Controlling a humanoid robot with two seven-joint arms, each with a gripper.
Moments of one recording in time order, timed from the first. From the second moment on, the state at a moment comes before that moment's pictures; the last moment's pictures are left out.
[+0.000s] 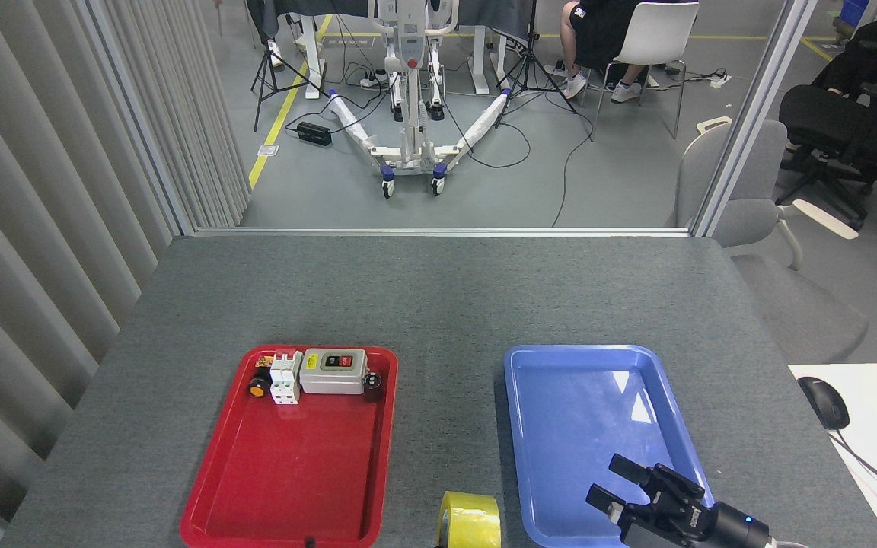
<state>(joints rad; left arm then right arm) 0.03 -0.11 -0.08 -1.43 -0.20 -0.44 -1.15 0.00 -0.46 0.20 -1.43 0.45 -0.79 0.34</state>
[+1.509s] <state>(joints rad) 0.04 -0.11 -0.04 -1.44 -0.19 -0.47 -1.17 0.01 -0.06 0.13 -1.57 0.64 -0.79 0.75</state>
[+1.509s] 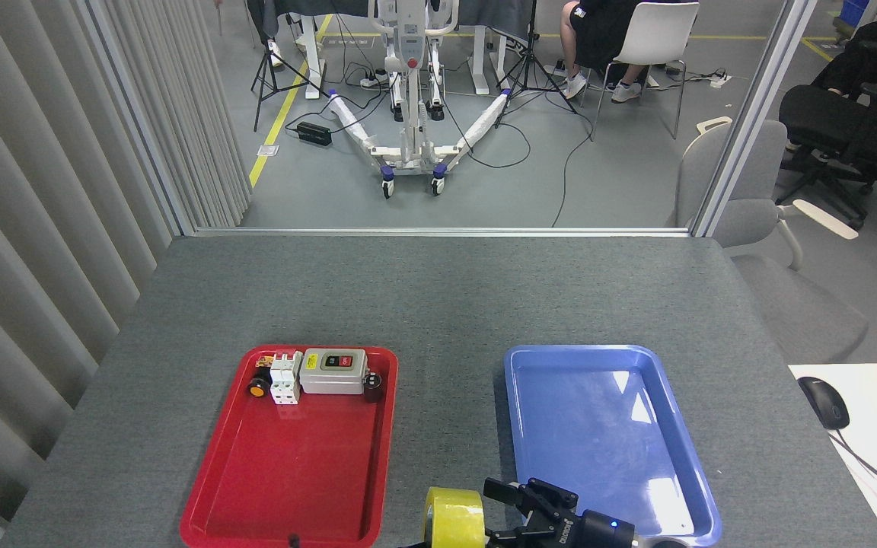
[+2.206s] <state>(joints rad) 0.04 -0.11 0.00 -1.45 -0.07 -0.43 -1.26 -0.06 -0.02 0.17 -1.48 0.69 -0.79 0.75</state>
